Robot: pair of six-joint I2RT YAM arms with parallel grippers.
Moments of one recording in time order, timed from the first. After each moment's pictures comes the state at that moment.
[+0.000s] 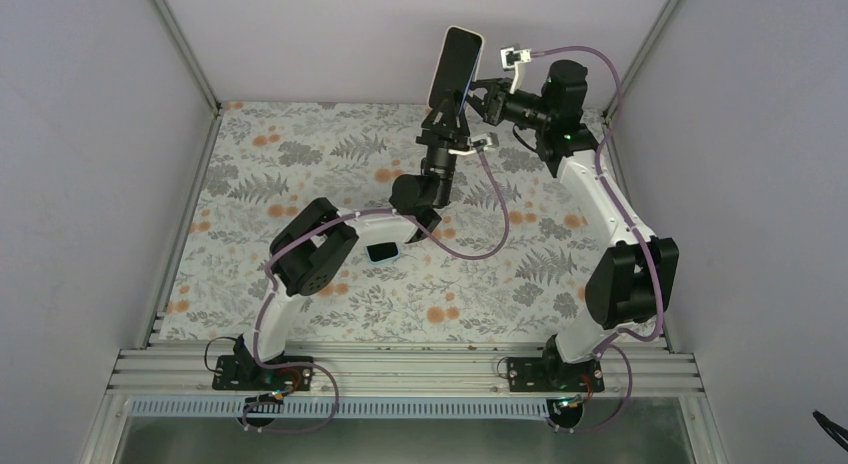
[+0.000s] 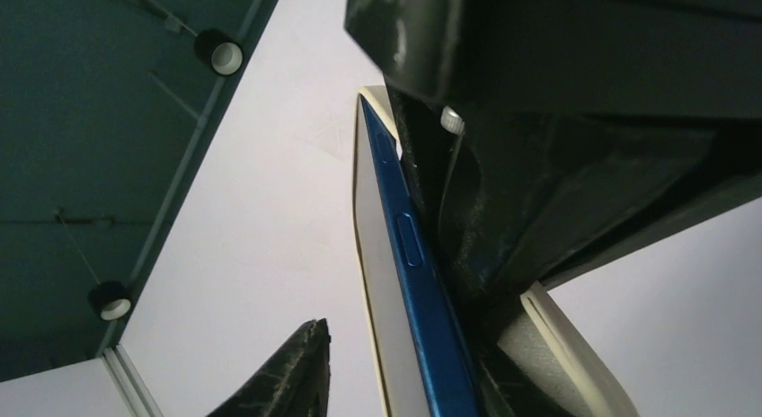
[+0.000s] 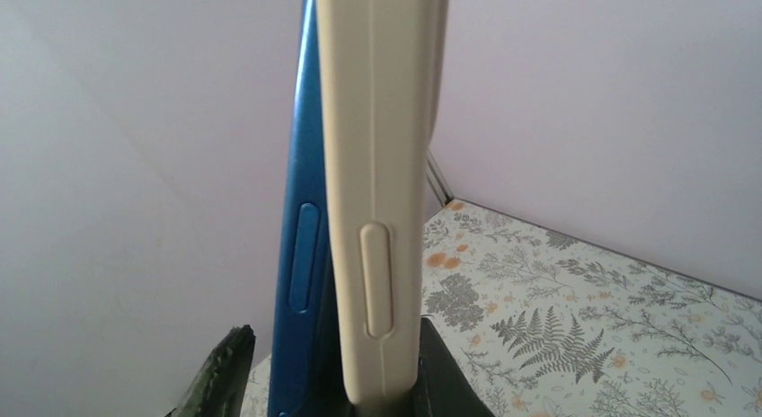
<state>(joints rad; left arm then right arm) -0.88 2.16 1.48 1.54 -0.51 1.61 0.21 1.63 1.49 0.07 -0.90 0.42</state>
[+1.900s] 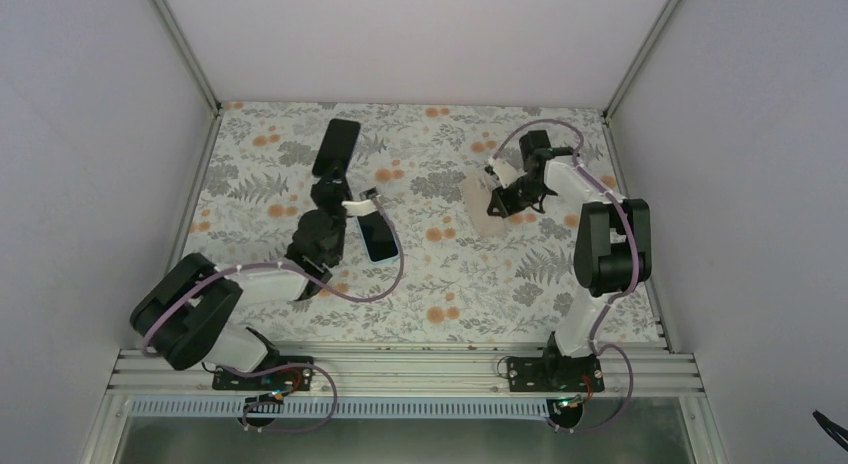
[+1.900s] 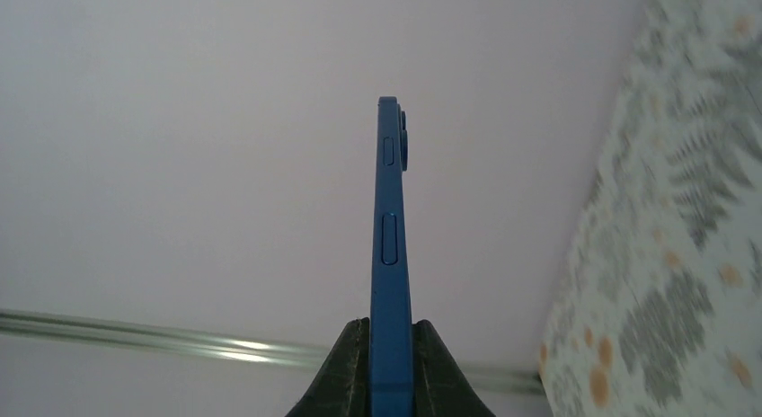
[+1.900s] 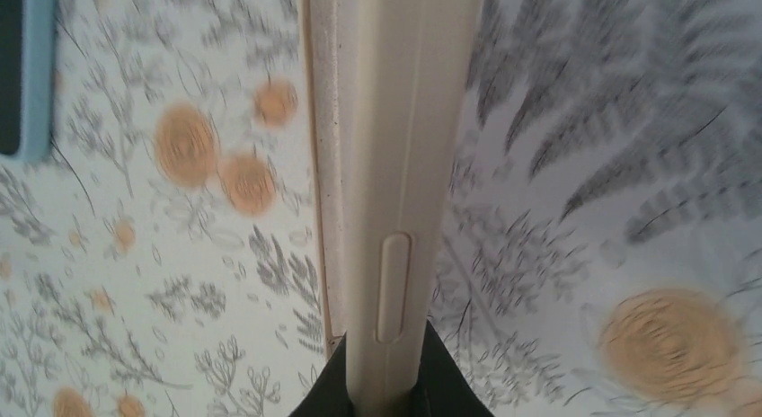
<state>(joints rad) -0.67 1.44 0.49 1.14 -0.63 1.55 0.13 1.83 1.36 -0.87 -0.43 -0.36</state>
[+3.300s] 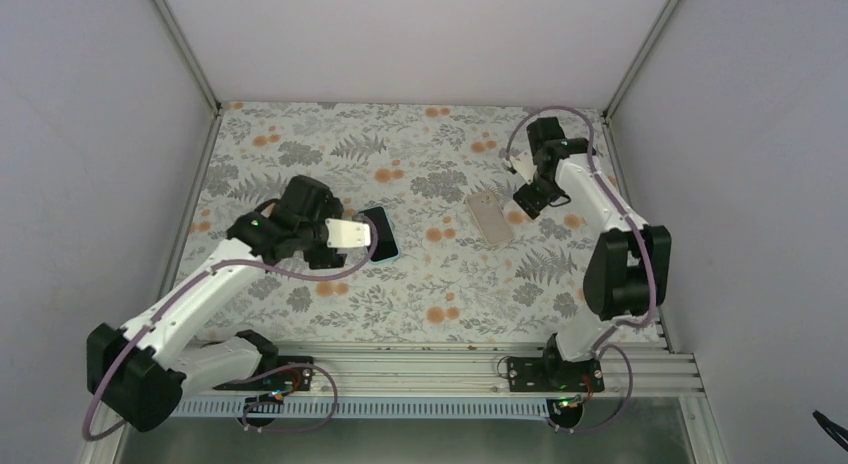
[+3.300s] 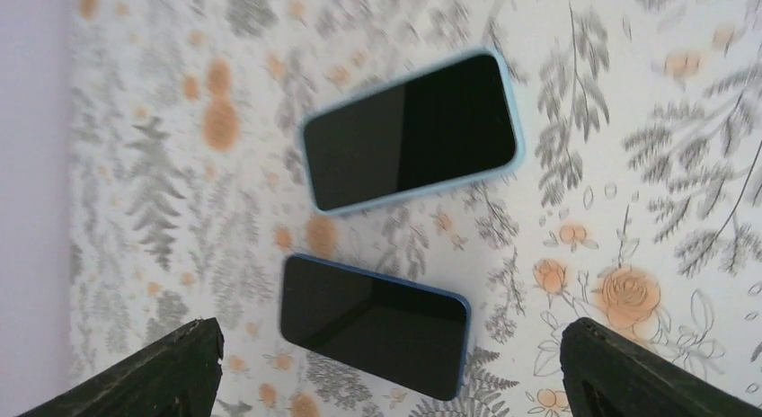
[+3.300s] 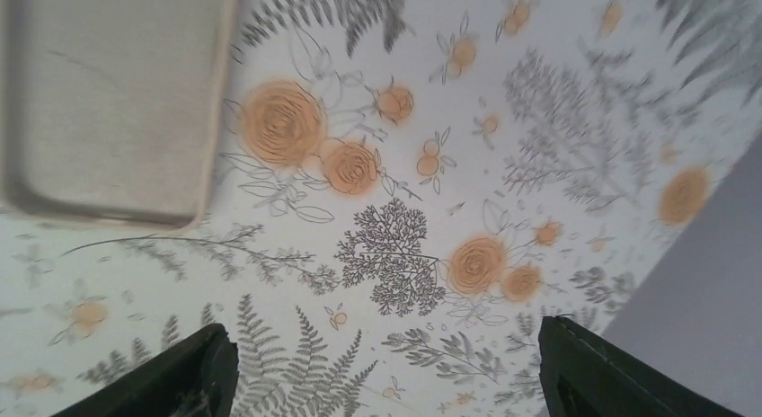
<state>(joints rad) -0.54 1.12 0.87 -0.72 0.02 1.01 0.14 1.71 1.39 -1.00 0.24 -0.53</state>
